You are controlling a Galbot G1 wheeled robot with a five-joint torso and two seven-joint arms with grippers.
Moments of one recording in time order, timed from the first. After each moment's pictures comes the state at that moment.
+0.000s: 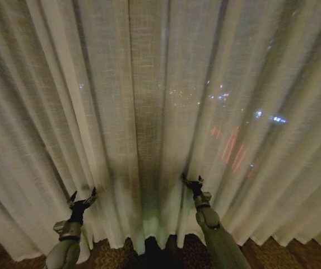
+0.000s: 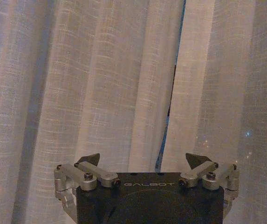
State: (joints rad) left arm 1.38 -1.24 -0.67 -1.76 -0.49 -0.17 -0.05; right arm -0.98 1.37 0.41 1.44 0.25 0.13 0.06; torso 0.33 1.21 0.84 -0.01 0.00
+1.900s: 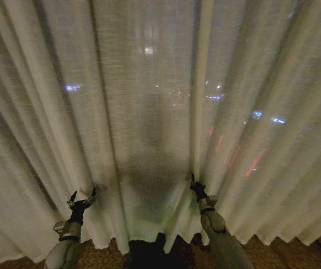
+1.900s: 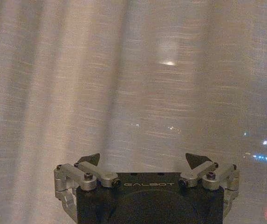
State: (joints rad) left arm 1.38 -1.24 -0.67 -1.76 -0.49 -0.17 -0.05; right arm -1.03 1.34 0.46 1.49 0.33 0.16 -0.01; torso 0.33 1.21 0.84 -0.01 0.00
